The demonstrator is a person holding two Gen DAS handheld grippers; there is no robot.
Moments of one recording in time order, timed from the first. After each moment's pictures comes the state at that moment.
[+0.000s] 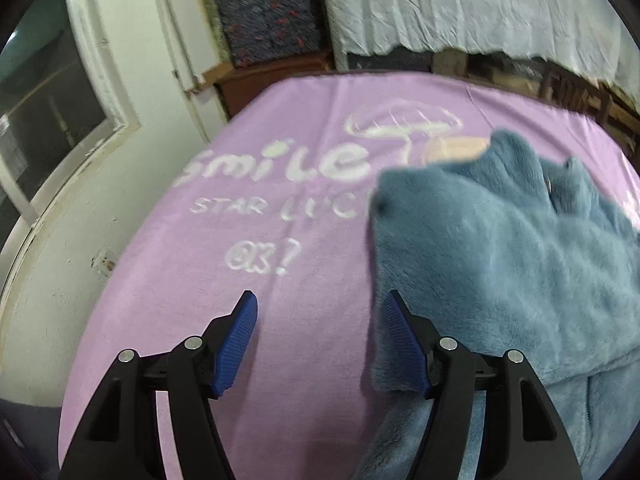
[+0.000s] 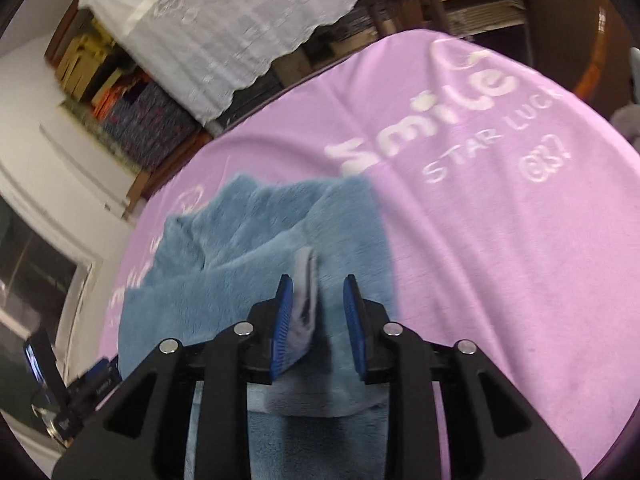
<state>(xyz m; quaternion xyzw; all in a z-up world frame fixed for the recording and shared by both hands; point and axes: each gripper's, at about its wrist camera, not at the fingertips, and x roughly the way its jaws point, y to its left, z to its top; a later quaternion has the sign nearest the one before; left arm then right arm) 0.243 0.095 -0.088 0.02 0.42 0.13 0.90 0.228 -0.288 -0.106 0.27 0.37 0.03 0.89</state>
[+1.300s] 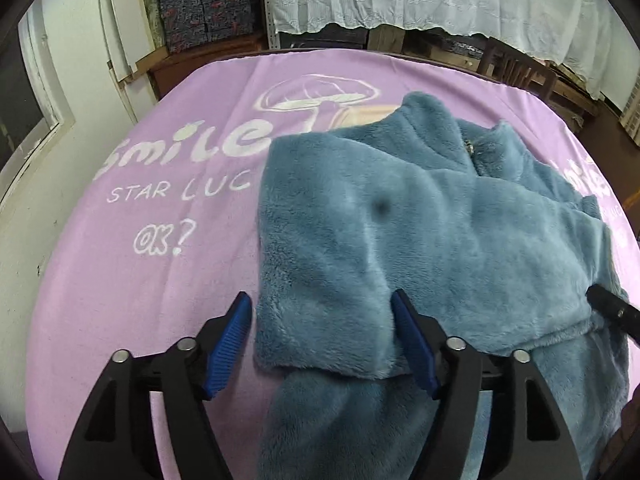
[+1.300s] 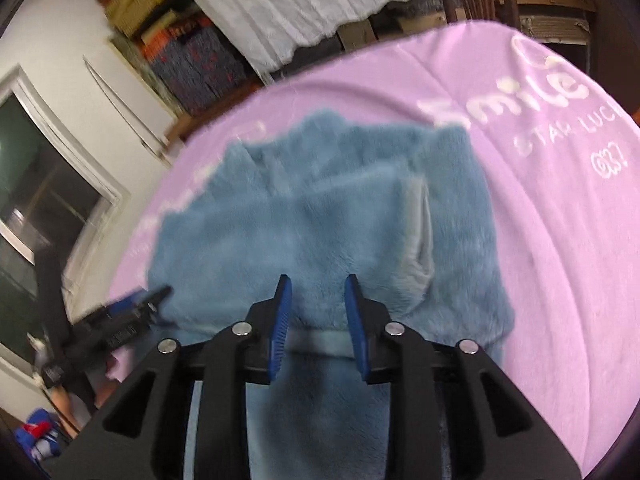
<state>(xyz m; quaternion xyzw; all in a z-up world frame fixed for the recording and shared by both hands) 0.247 0.055 -0.107 0.01 0.46 0.01 0.89 0.230 -0.217 -0.128 0.19 0.44 0.13 0.87</state>
